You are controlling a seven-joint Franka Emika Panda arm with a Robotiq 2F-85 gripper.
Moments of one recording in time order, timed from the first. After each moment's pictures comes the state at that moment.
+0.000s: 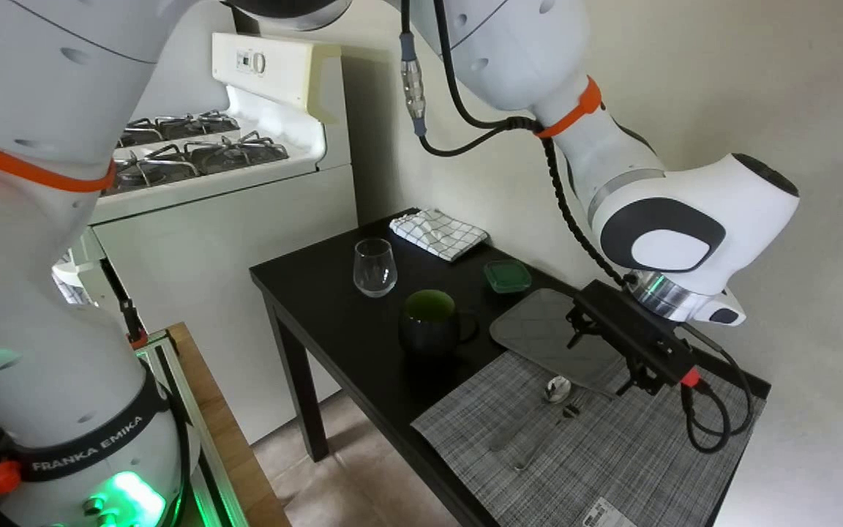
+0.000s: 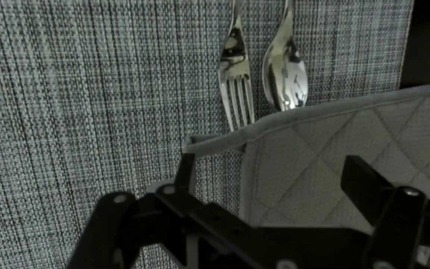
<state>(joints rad) -0.41 0.68 -0.15 -1.70 0.32 2.19 -0.73</state>
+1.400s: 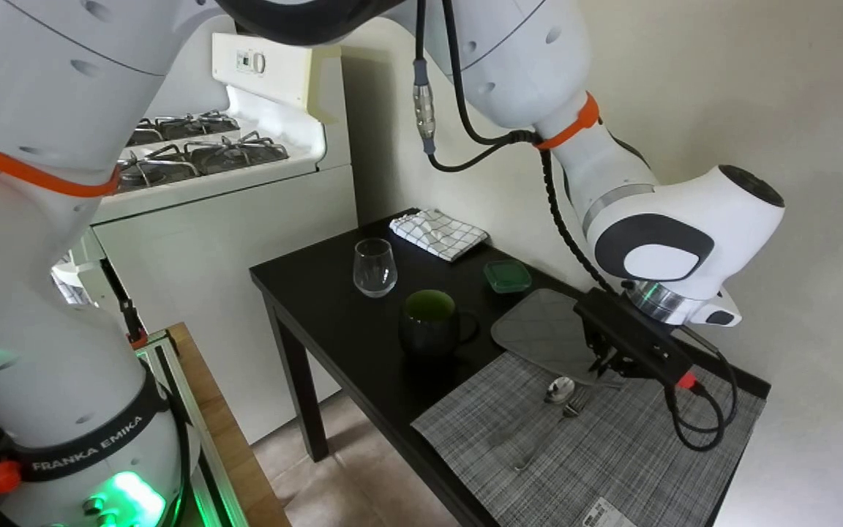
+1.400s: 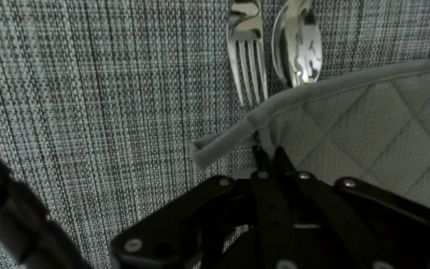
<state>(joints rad) -0.44 0.72 -0.09 -1.67 0.32 2.27 -0.73</state>
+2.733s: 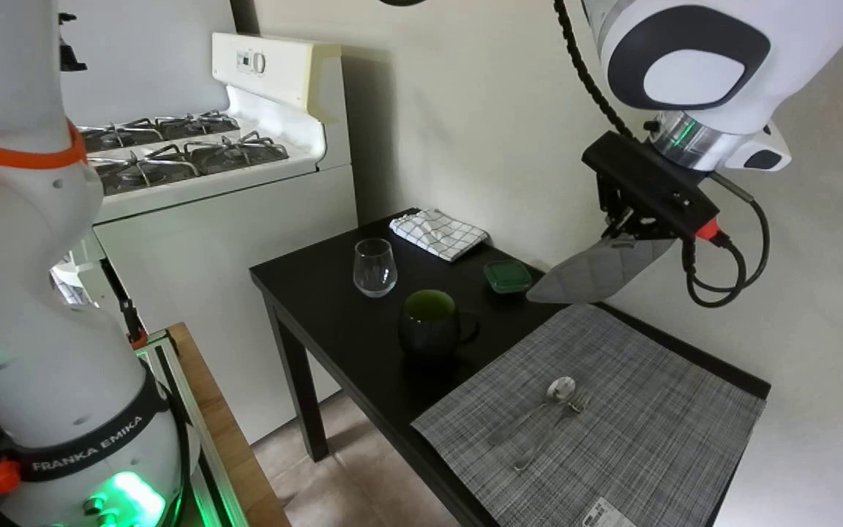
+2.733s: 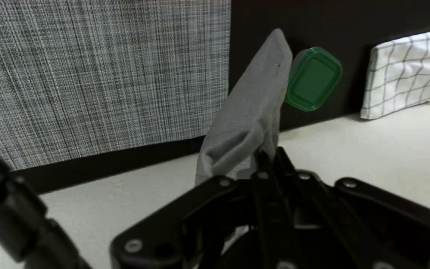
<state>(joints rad) -0.48 0.36 -0.03 -1.75 0.51 2.08 -0.74</state>
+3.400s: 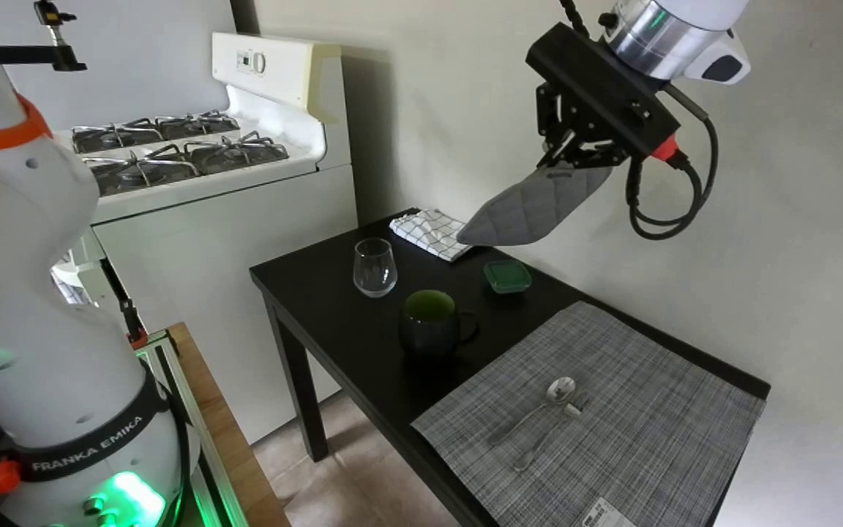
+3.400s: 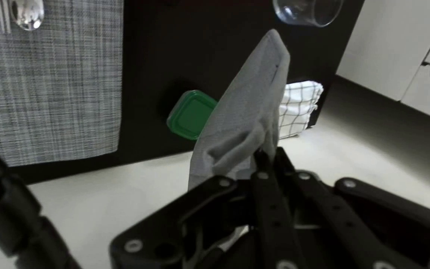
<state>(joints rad) -0.43 0.06 -0.12 -1.92 0.59 1.78 -0.87</state>
